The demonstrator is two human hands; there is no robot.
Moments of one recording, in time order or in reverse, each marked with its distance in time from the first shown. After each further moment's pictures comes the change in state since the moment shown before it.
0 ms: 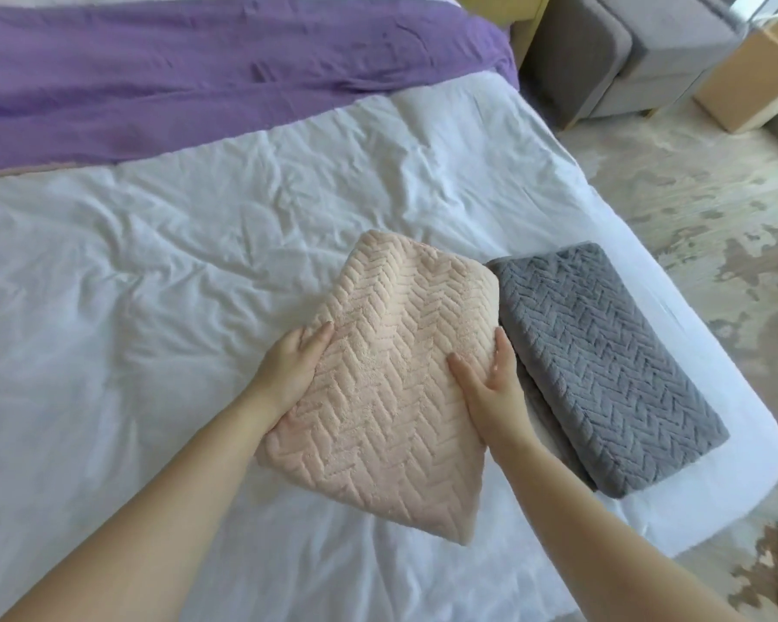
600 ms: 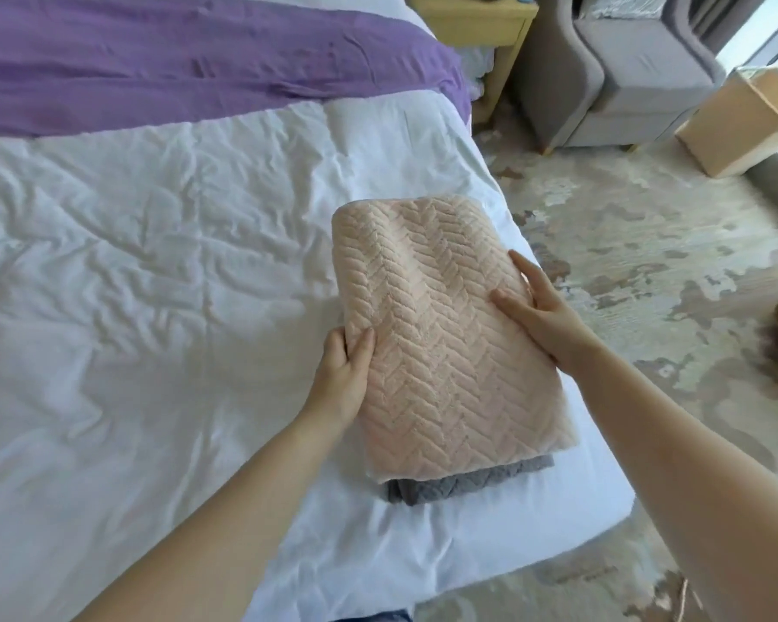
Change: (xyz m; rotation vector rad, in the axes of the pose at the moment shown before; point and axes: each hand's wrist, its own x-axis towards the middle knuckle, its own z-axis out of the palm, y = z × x) left_hand -0.048 0.122 0.263 -0.323 0.129 -0.043; right_hand 0.152 -0.038 -0.287 -0.209 -0.369 -0.091
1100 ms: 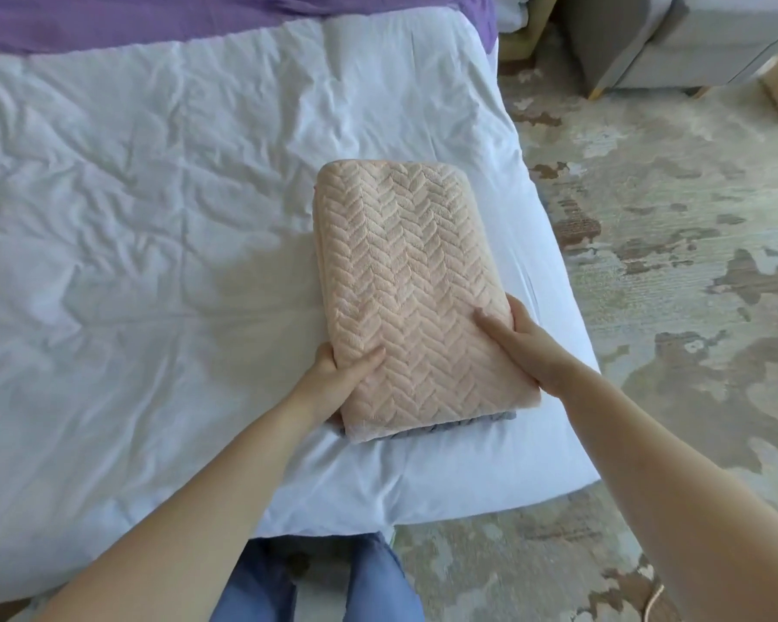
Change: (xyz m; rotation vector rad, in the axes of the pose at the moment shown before) left_hand -0.054 -0.046 0.053 0.049 -0.097 -0.338; right_hand -0.035 0.103 -0.017 -0.014 -0.216 0.242
